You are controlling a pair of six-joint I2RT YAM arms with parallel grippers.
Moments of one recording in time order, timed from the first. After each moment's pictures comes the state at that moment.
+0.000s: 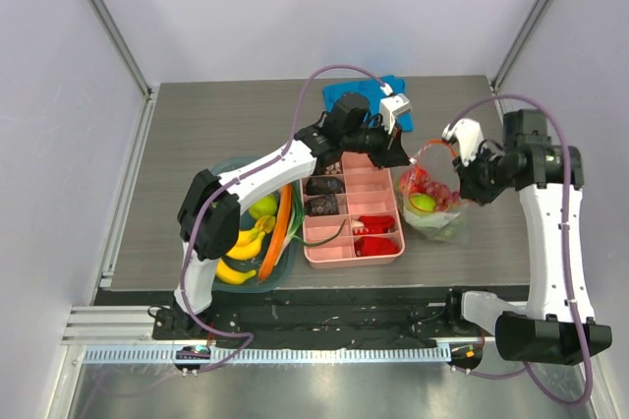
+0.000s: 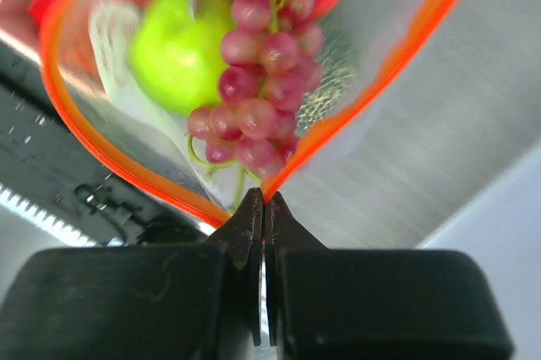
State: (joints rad) left arm -0.83 2.03 1.77 -0.10 0.59 -0.18; right arm -0.09 1.11 1.34 -1.38 -0.35 -0.73
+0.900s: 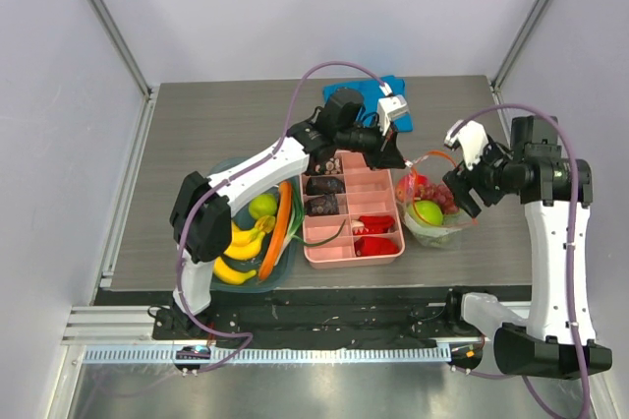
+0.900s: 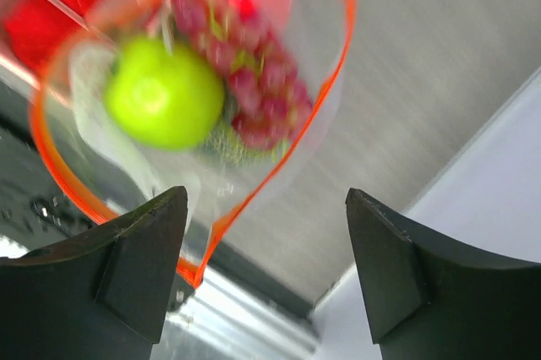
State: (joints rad) left arm -0.81 1.98 1.78 -0.19 0.70 -0.08; right arm -0.10 1.05 1.40 -1.36 -0.31 -0.82
